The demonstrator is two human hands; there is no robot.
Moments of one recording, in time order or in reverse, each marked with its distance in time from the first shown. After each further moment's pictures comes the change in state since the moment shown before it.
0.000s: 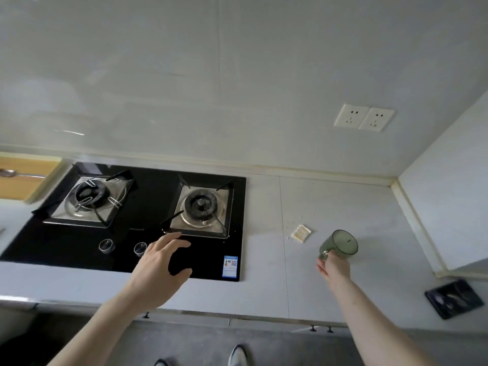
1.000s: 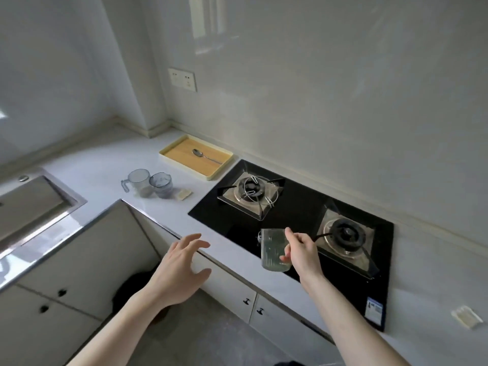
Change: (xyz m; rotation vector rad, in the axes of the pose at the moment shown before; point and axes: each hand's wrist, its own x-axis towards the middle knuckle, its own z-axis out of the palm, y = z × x) left_hand -0.186 -0.250 -0.151 -0.039 0.203 -0.342; right_hand -0.368 0.154 0.311 -0.497 -0.823 -0.430
